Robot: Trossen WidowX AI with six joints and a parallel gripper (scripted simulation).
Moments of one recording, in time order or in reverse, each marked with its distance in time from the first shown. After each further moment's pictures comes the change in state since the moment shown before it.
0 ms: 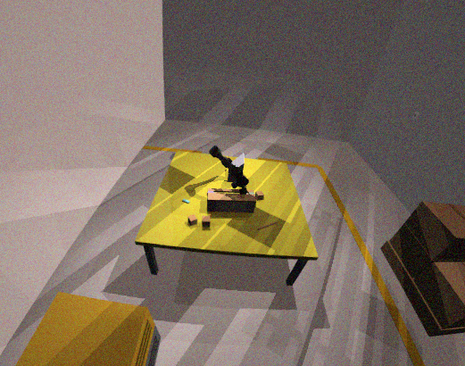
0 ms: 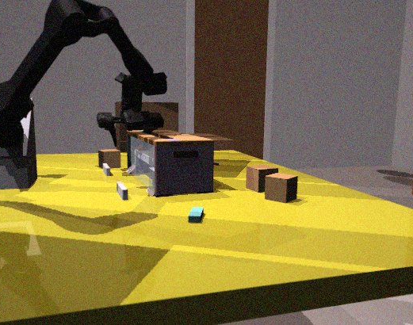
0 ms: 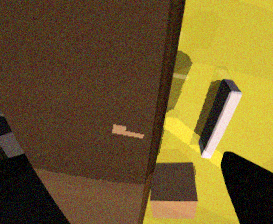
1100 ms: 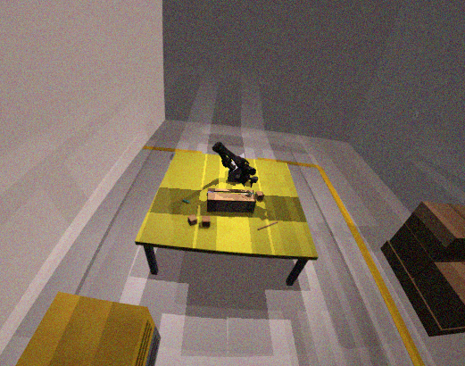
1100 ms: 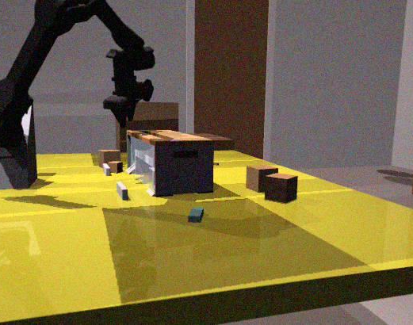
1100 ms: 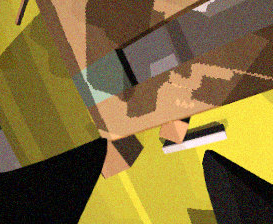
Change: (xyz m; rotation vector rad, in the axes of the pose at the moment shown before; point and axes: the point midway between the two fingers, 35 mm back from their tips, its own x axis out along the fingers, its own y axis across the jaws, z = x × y) arm -0.054 -0.006 -0.045 -1.037 -0.103 0.042
